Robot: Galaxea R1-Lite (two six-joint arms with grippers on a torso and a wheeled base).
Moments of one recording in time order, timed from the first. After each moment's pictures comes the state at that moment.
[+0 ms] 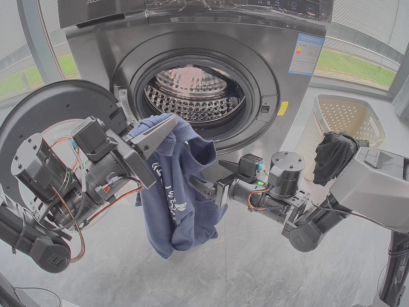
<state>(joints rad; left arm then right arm) -0.56 1.69 -0.52 -1.54 -0.27 -0.23 0.67 2.20 -0.94 -1.27 0.14 0.14</state>
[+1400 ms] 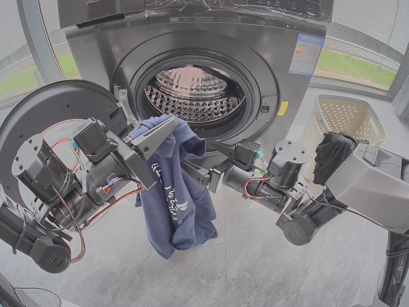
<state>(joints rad) -0.56 1.69 -0.51 -1.54 -0.26 -0.23 0.67 2.22 -1.04 -1.36 0.24 0.10</state>
